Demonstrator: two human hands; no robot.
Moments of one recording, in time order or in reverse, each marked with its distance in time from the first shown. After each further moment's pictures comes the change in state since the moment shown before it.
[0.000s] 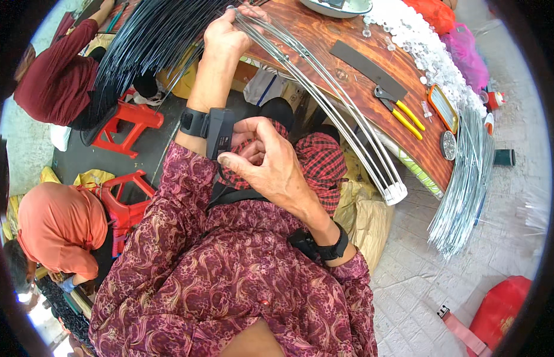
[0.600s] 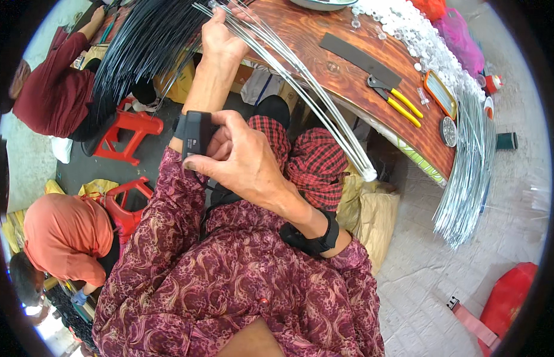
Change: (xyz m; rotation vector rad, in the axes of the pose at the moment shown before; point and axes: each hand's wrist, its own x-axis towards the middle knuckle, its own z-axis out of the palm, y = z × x) left_hand -0.004 -0.020 -0.011 0.207 -0.251 0.016; right_hand 0.011 -0.012 0.015 0.017 -0.010 -0.040
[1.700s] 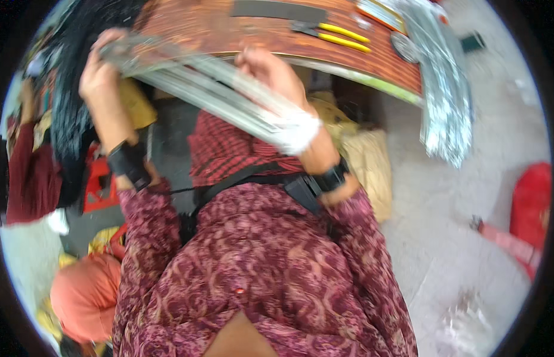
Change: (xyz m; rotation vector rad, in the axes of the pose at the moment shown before) left_hand -0.008 0.043 0.015 -0.412 0.018 -0.395; right_hand -0.019 0.054 -0.140 0.978 0.387 -0.026
